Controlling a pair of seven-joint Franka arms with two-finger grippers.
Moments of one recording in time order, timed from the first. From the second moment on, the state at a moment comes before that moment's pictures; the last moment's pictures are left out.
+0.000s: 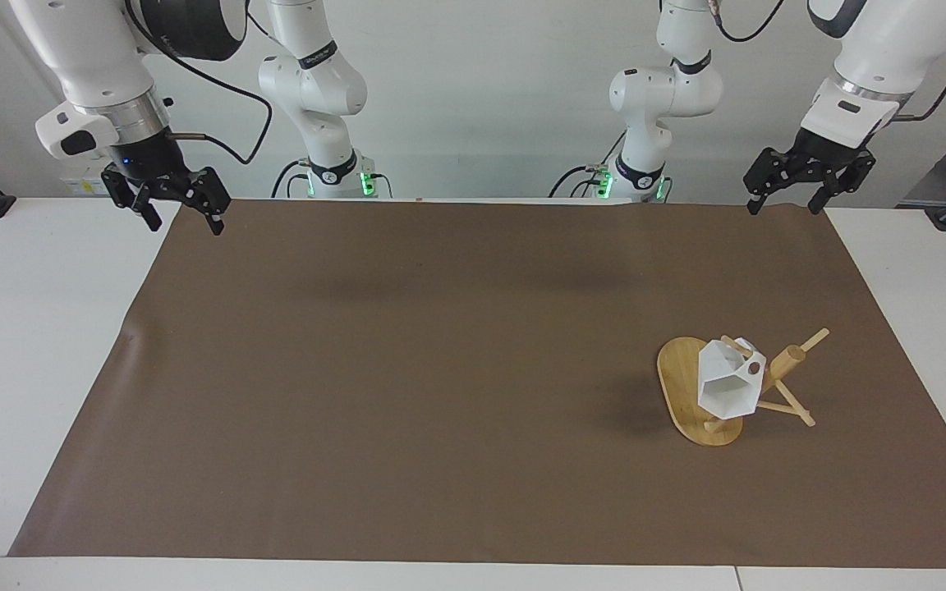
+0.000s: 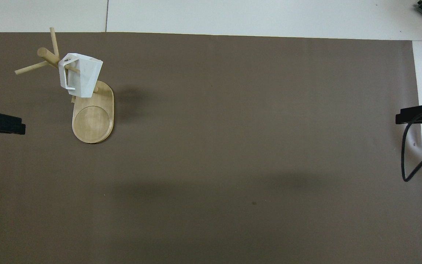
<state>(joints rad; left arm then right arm) -0.07 -0.12 0.01 -1.66 0.00 1.58 -0.01 -0.30 -0.08 0.19 -1.71 0.01 1.72 -0.03</state>
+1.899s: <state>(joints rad) -0.07 -0.13 0.01 -1.66 0.00 1.55 -0.01 -0.30 -0.08 0.19 -1.71 0.01 1.72 -0.03</state>
